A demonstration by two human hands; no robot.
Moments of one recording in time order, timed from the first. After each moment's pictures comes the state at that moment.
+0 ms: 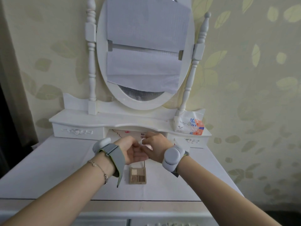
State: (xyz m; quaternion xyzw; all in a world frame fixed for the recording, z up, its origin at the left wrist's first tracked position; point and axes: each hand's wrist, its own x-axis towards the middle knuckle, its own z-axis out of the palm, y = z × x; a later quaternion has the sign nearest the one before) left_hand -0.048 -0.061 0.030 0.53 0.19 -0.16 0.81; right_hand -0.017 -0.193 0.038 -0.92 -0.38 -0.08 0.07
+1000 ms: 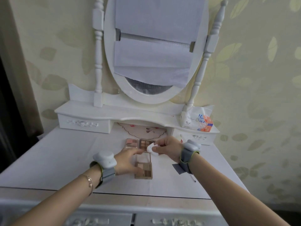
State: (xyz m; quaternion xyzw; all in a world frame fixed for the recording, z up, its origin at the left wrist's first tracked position) left_hand -0.060 -0.024 -0.031 0.93 -0.08 -0.10 0.34; right_hand 0.010 -0.207 -0.001 -0.86 -0.17 0.15 0.46
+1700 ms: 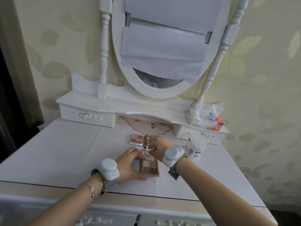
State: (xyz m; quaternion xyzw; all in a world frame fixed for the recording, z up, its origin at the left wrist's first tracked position) left_hand -0.051 -0.011 -0.082 0.90 -0.13 0.01 0.41; right_hand 0.026 -0.155 -0.026 -0.95 -0.30 0.06 0.03
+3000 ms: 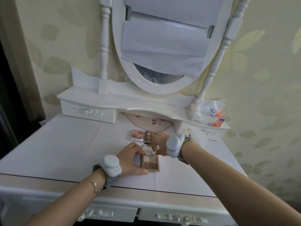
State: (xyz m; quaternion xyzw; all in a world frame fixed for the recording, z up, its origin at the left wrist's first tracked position) left_hand -0.053 -0.013 -0.083 0.91 -0.10 0.03 0.40; right_hand 0.033 -0.158 -0.010 -0.90 -0.36 0.14 -0.20
